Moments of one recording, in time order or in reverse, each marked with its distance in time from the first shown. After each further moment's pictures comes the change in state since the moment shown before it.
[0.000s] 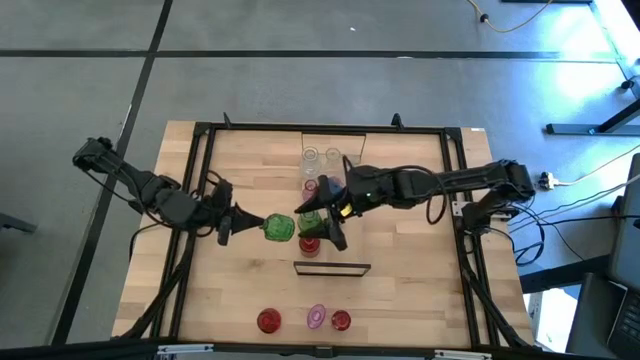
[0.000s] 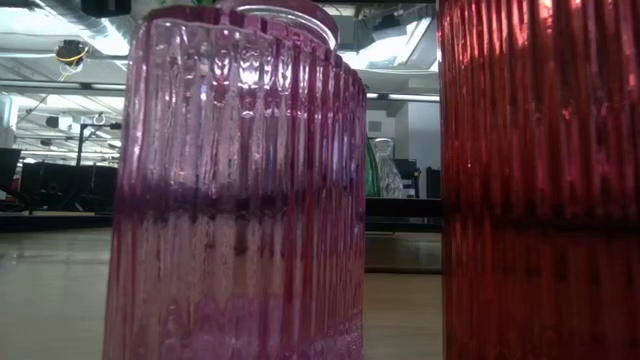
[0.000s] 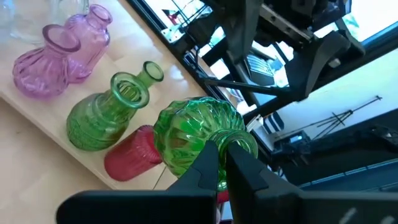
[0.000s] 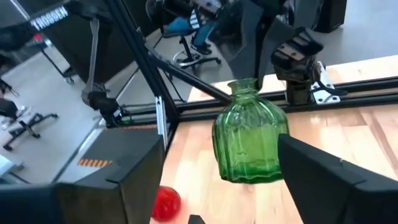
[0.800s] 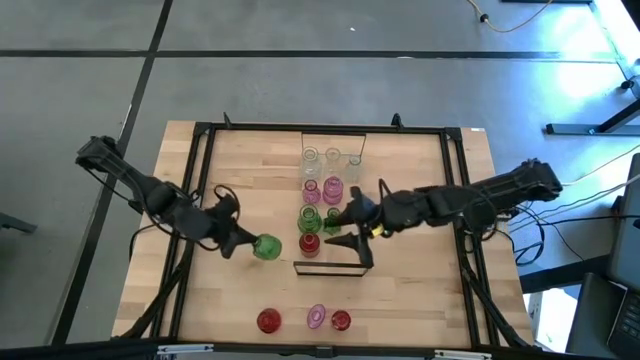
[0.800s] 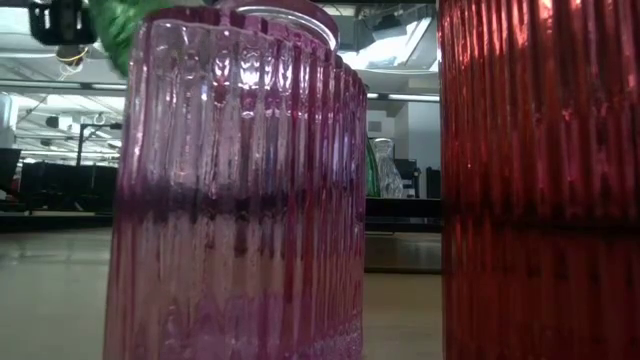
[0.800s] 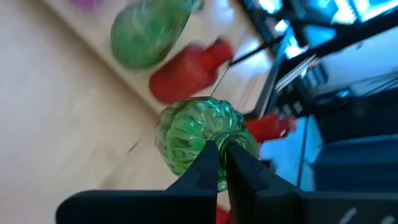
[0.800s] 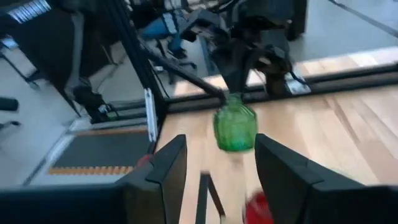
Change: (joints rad) left arm -0.048 0.059 0.000 -0.248 0.123 -0.181; right arm 0.155 -0.217 -0.211 -0.005 0.293 0.028
